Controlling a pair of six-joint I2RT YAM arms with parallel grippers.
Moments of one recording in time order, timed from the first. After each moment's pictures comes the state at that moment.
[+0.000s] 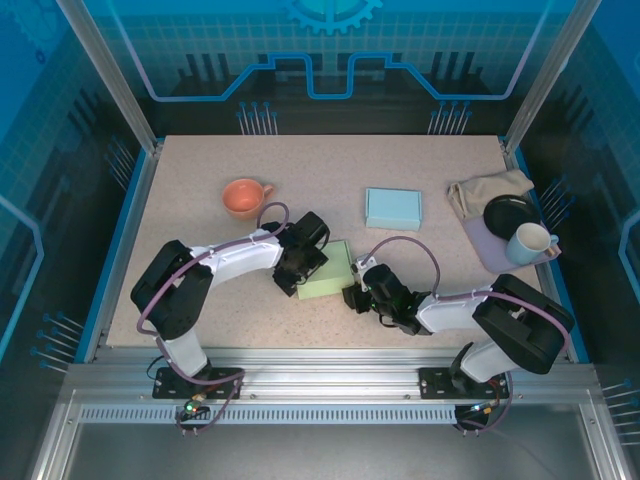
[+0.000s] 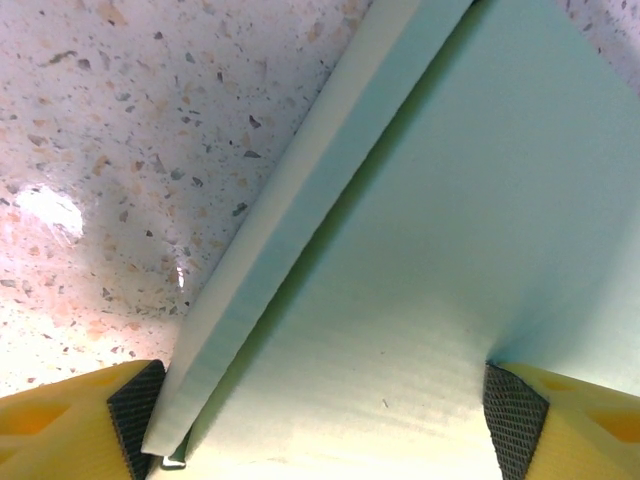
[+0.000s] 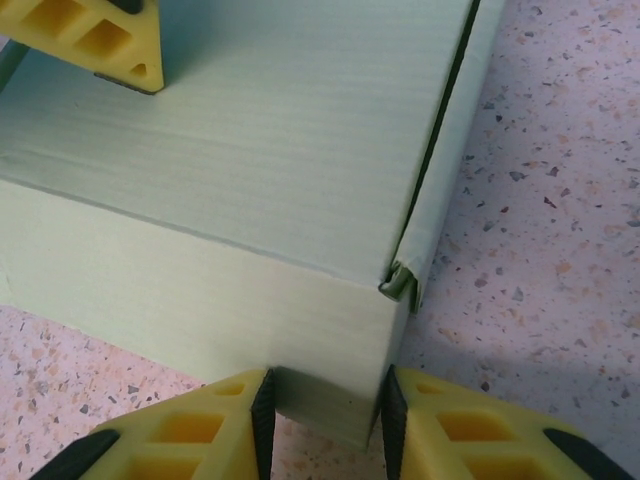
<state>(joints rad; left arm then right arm) -0.69 1.75 1.12 -0.70 0.01 -1.52 0.84 1.47 0.38 0.37 0.10 0.40</state>
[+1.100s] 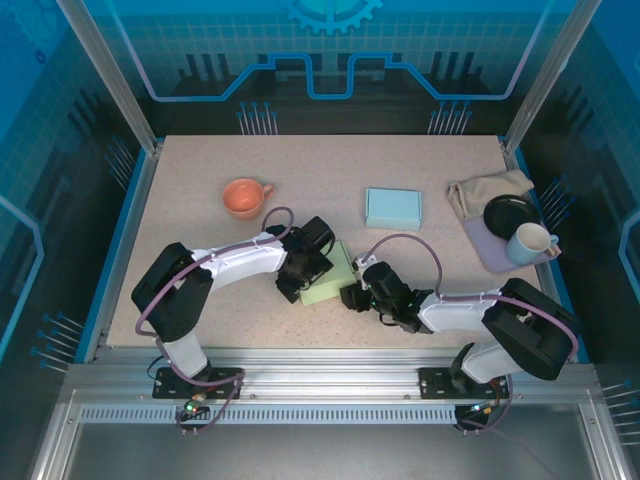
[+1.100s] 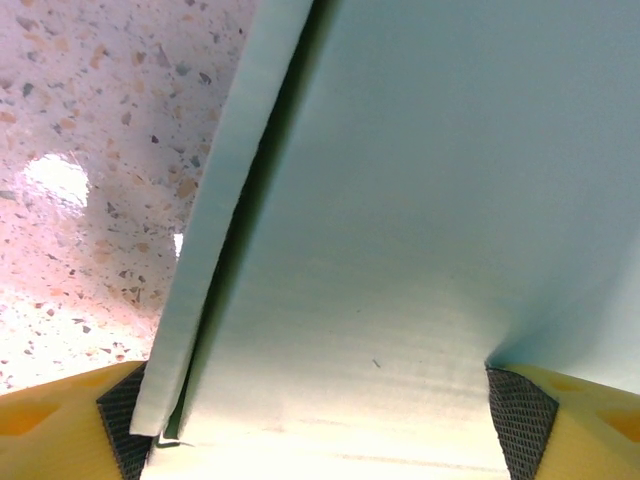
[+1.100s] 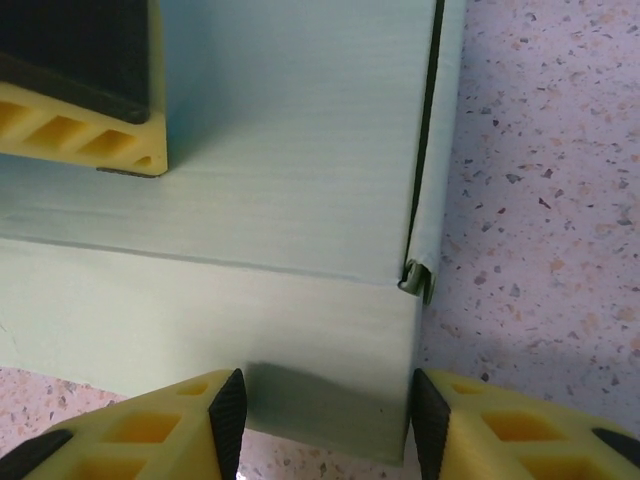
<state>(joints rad) -0.73 1.74 1.13 -0.74 0.04 -1.53 0.84 1.42 0.41 0.28 0.10 0.43</state>
